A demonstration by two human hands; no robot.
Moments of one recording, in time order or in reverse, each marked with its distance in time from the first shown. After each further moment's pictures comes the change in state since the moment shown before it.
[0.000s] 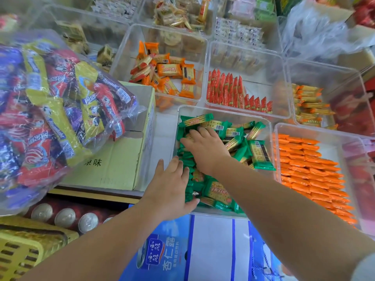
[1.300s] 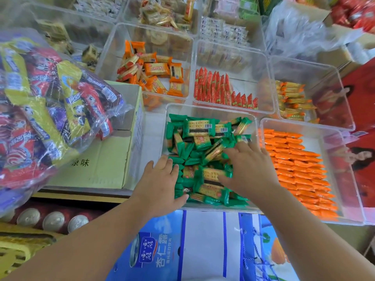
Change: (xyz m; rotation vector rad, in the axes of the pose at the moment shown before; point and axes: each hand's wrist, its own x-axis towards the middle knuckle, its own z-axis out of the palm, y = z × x) left_hand -0.002 -0.003 -0.001 -0.015 -0.010 0.005; right_hand -0.127 0.035 -0.028 0.128 -0.061 0.438
